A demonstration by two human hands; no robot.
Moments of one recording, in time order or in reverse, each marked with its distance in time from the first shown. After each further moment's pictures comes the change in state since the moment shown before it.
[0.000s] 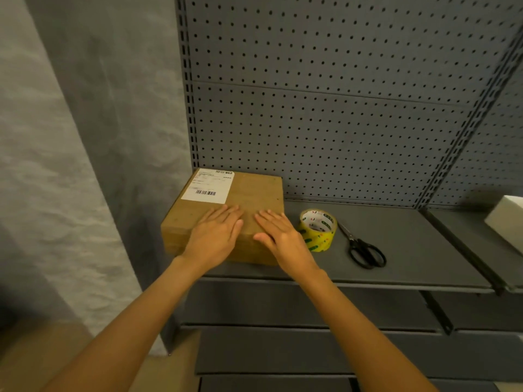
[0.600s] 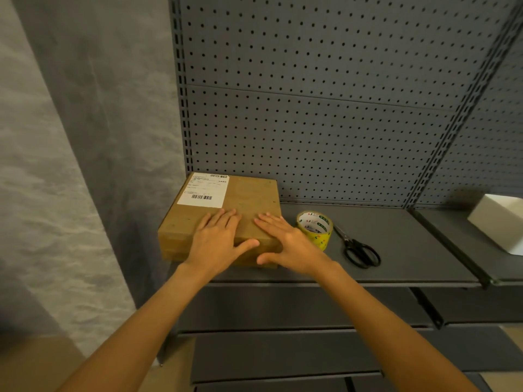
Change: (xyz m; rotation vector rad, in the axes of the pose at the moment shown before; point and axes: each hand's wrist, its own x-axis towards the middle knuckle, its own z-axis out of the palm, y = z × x) left_hand -0.002 0.005 0.002 0.085 -0.001 0.004; right_hand 0.000 0.015 -0.022 0.114 -0.273 -0.032
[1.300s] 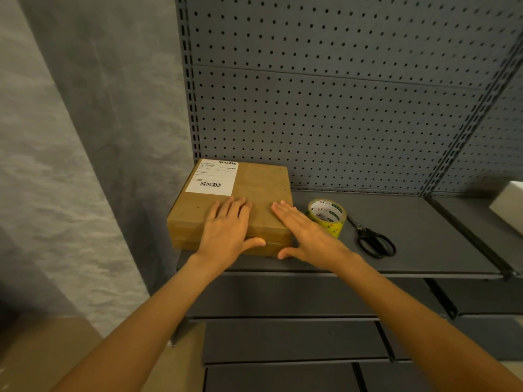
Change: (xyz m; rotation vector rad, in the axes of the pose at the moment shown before) left_hand -0.001 -0.003 0.013 0.150 0.138 0.092; right_hand -0.011 0.010 -0.004 -0.160 -0.091 -0.024
